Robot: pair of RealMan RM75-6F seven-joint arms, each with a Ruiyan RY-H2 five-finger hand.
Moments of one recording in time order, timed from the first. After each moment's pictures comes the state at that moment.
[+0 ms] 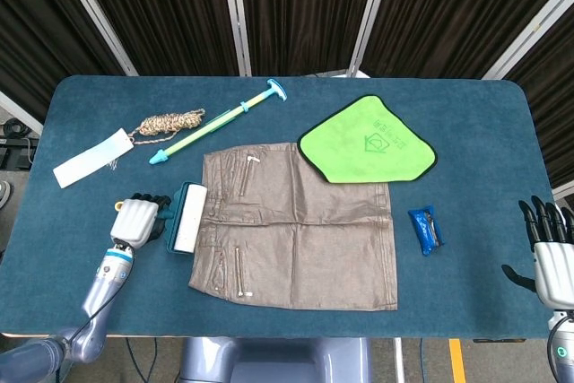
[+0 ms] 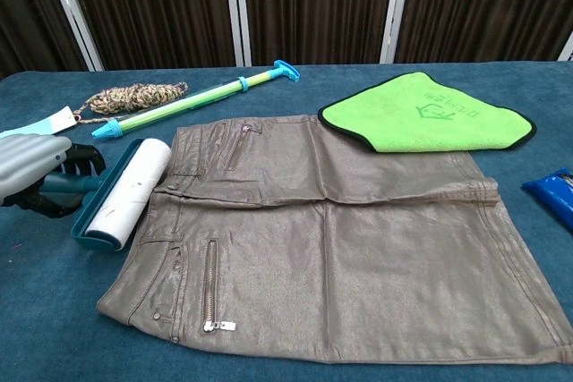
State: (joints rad) left arm -0.47 -1.68 -0.12 -1.11 1.33 1.08 0.24; right arm 0.07 -1.13 0.11 -1.55 -1.44 1.50 -0.16
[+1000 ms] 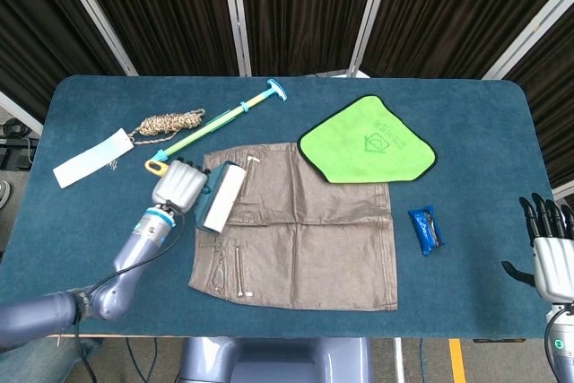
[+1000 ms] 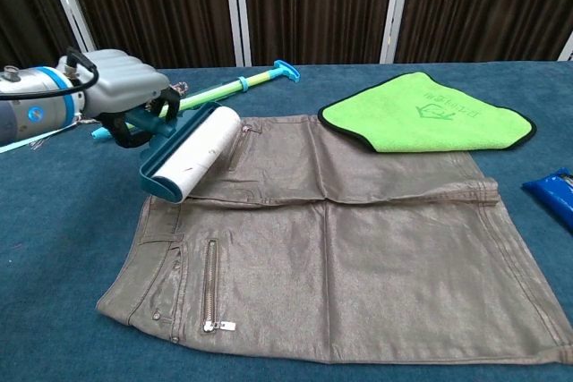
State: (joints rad) left arm -0.84 -1.51 -0.21 -1.50 0.83 0.90 1.02; right arm 0.09 -1.14 0.13 -1.53 -1.39 1.47 -0.16
